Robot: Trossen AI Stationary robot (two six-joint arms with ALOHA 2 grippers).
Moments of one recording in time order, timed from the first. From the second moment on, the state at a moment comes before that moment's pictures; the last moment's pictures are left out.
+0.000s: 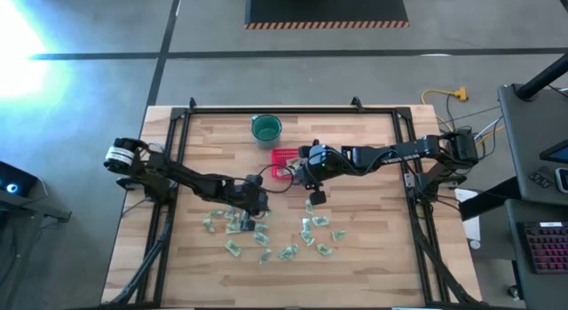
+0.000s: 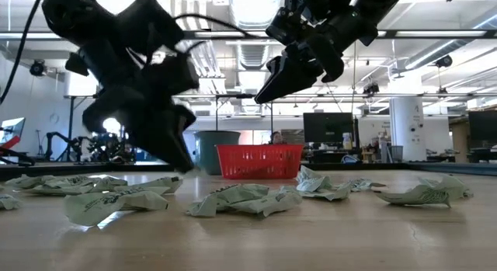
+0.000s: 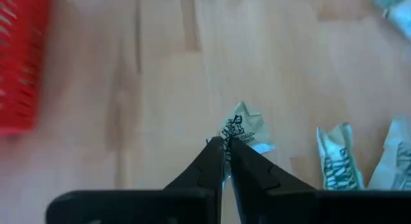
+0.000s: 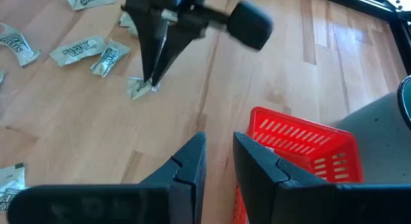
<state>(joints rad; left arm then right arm) -0.14 1.58 0.66 0.10 -0.05 -0.01 -0.07 1.63 0.99 -0.05 -0.11 -0.32</state>
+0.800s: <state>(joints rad) -0.08 1.48 0.66 0.46 -0.53 0.22 -0.01 1.58 0.93 -0.42 -0.11 -0.02</state>
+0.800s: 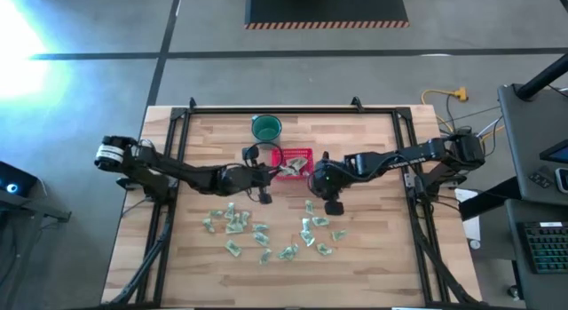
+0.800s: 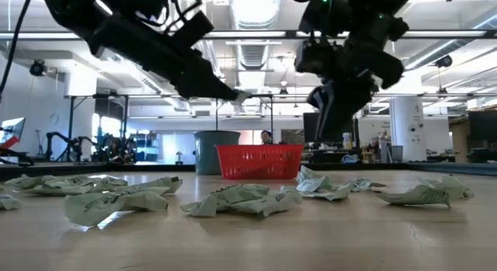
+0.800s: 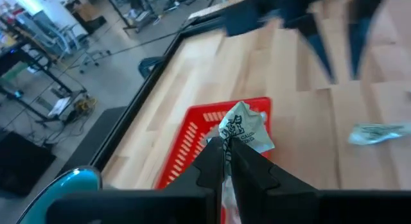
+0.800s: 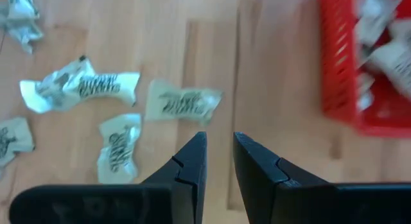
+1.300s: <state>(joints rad) 0.02 1.62 0.71 0.49 -0.53 0.22 0.07 1.58 0.88 -0.44 -0.10 0.12</state>
